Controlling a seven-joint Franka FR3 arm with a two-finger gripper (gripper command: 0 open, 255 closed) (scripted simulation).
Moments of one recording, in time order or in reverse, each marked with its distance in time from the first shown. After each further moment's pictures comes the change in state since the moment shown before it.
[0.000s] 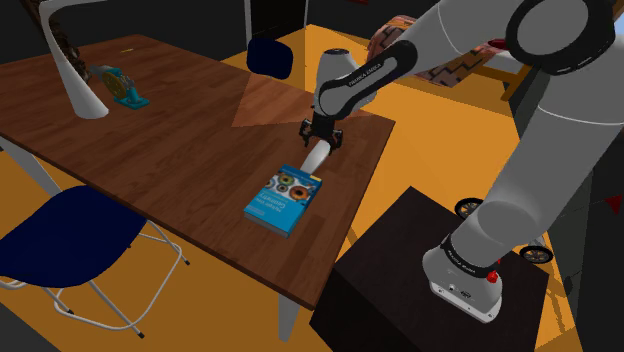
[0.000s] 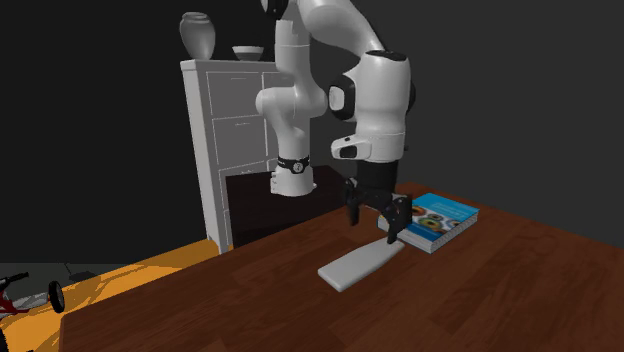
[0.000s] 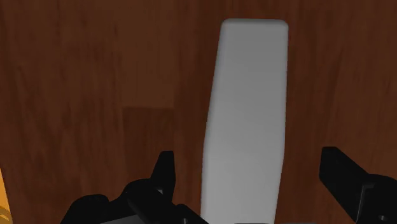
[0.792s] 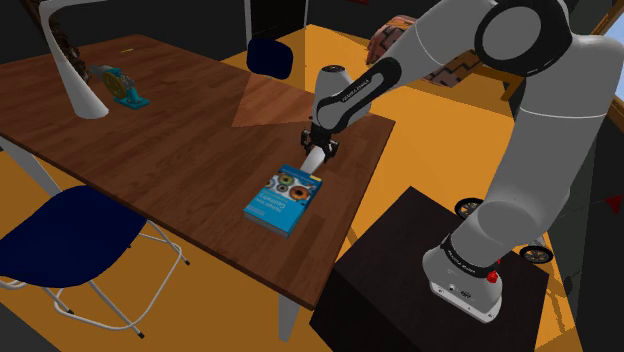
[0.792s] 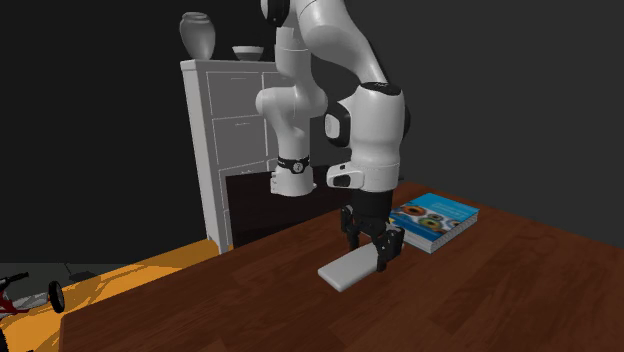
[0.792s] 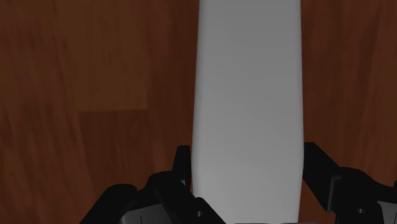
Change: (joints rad) arm 0.008 0.127 -0.035 0.027 -0.040 0.107 0.076
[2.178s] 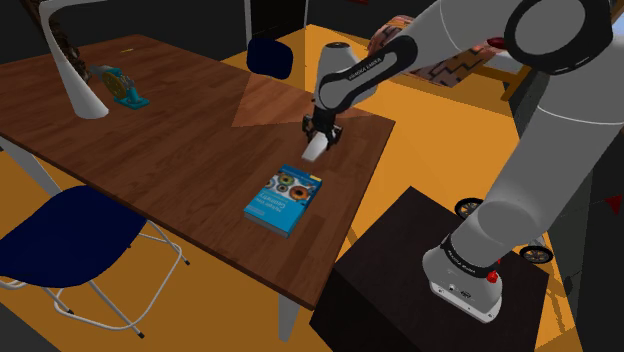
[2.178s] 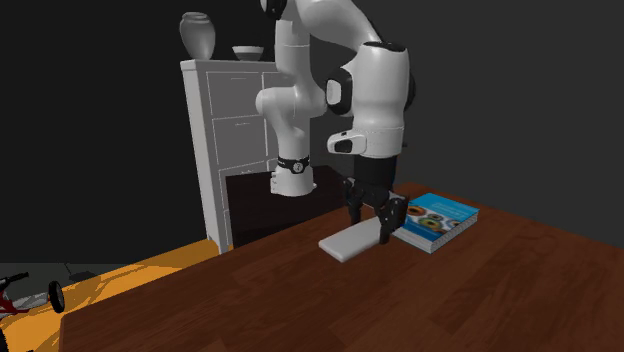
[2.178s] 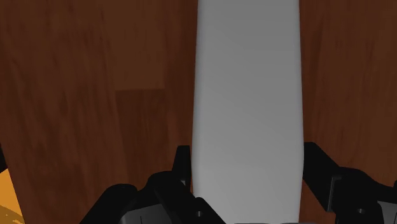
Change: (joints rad) arm -0.011 -0.125 0.016 0.013 0.034 -0.137 -0.023
